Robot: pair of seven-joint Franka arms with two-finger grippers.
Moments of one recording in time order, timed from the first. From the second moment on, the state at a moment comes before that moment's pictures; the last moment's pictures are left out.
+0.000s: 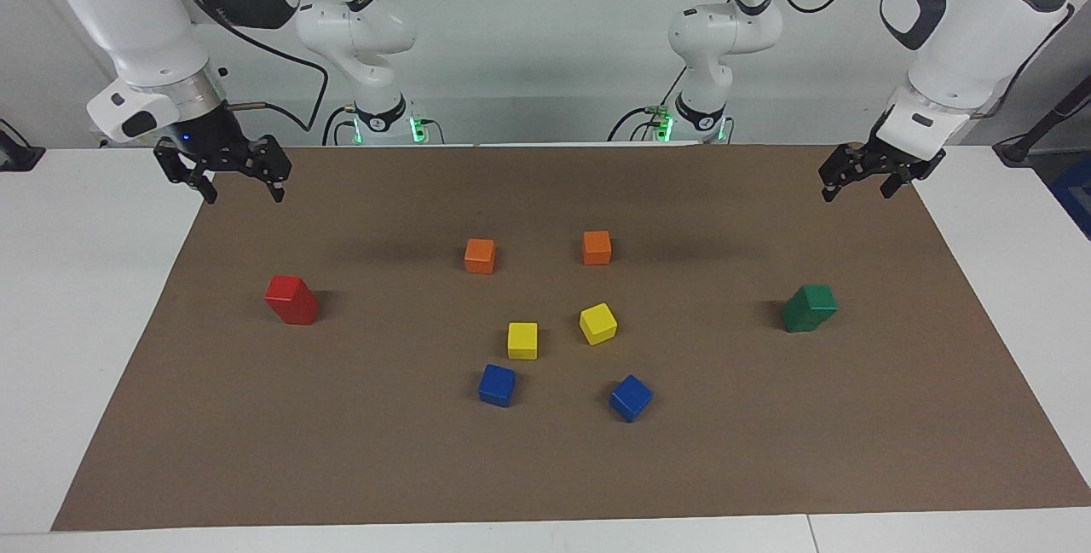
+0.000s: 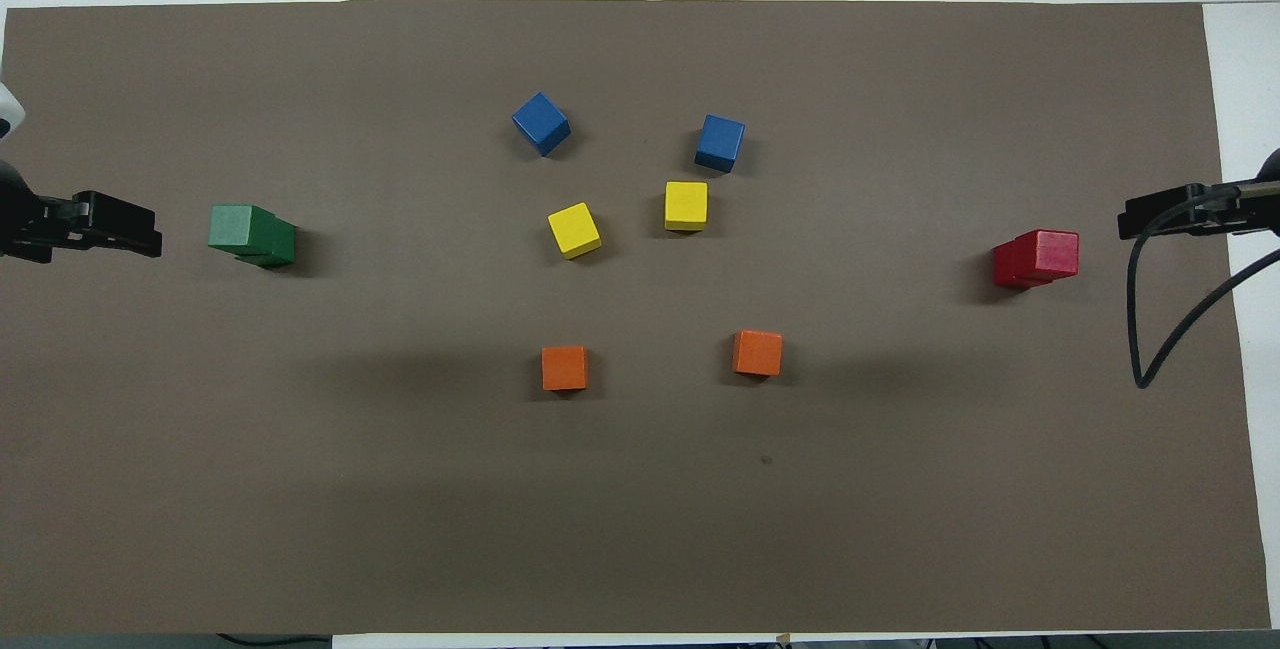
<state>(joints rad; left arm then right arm) 0.04 0.01 -0.05 -1.66 0.01 1.64 0.02 -0.01 -0.03 -0.06 -1.69 -0.01 1.69 -0.07</state>
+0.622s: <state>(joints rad) 0.04 0.01 -0.05 -1.66 0.01 1.64 0.02 -0.02 0.01 -0.06 -1.60 -0.01 1.62 -0.10</state>
